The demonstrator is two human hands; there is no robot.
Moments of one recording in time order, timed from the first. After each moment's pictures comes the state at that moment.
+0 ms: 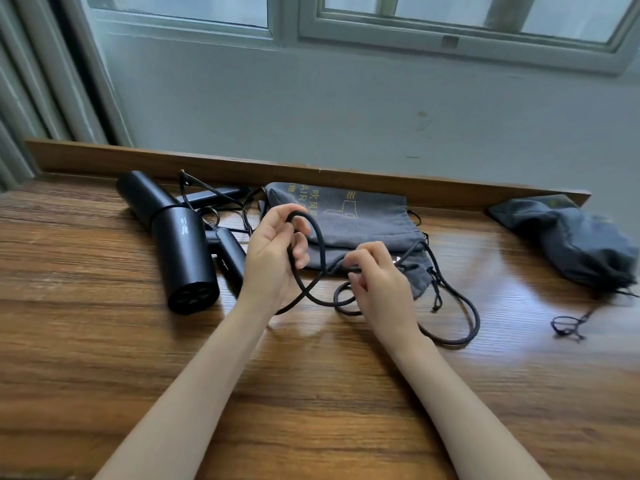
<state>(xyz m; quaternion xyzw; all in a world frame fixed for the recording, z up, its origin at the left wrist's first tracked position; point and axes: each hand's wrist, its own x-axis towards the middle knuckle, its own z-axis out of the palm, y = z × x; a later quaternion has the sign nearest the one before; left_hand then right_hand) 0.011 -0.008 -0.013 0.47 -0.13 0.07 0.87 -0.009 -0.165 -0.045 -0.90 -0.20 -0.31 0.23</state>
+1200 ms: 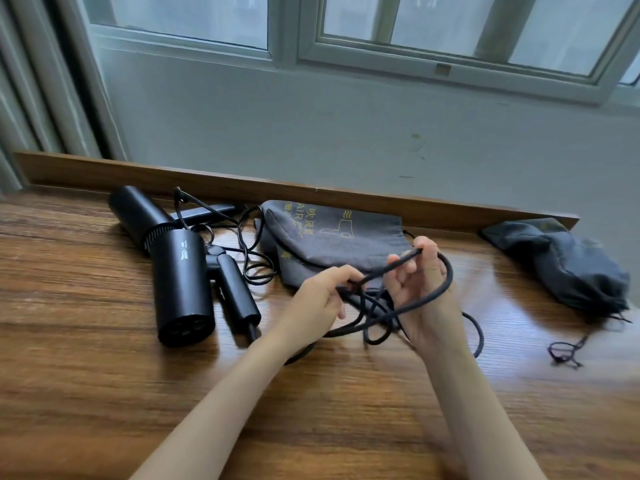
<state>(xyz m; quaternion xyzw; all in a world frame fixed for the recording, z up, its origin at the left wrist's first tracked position) 0.013 -0.036 -0.037 0.80 -0.25 0.04 0.55 -0.003 -0.185 -0.004 -0.39 -0.12 -0.09 0.91</state>
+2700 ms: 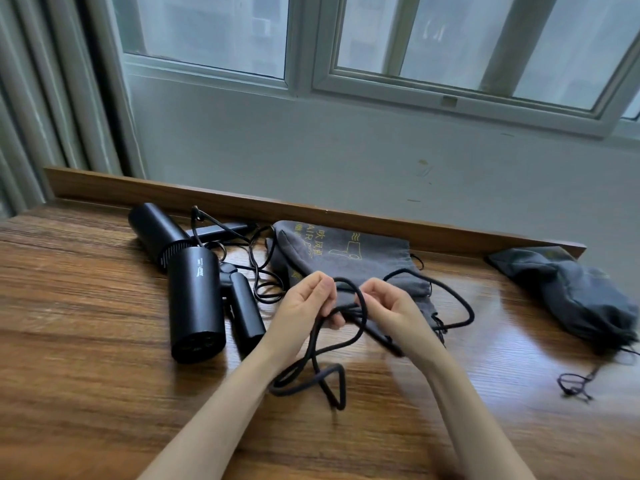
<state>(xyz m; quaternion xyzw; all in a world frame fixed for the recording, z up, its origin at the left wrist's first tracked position) 0.014 -0.018 -0.030 0.58 -0.16 -0.01 0.80 0.016 -0.184 -0.015 -0.80 -0.20 -0.02 0.57</state>
